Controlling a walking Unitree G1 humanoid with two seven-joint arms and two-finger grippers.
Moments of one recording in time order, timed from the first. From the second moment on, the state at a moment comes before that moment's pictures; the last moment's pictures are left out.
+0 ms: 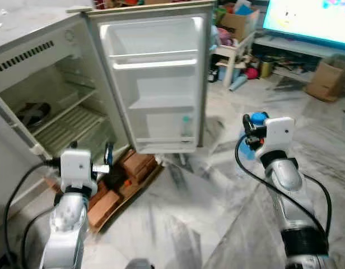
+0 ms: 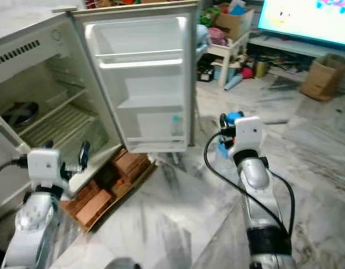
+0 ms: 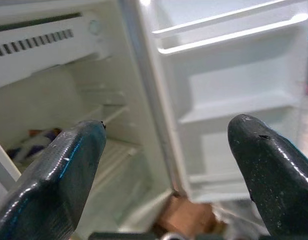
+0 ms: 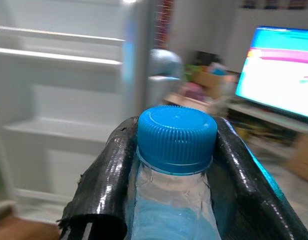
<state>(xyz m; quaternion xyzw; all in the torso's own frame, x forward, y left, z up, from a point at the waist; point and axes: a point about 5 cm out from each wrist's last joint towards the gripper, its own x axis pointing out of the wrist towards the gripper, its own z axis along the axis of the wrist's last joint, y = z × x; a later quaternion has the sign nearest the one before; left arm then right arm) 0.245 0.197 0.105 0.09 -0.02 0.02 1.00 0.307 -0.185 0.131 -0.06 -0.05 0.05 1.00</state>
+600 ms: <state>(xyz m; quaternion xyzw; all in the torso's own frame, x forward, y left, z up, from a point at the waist) 0.239 0.203 0.096 0.08 0.00 0.05 1.00 0.298 -0.117 0.120 0.05 -0.02 0.13 0.99</state>
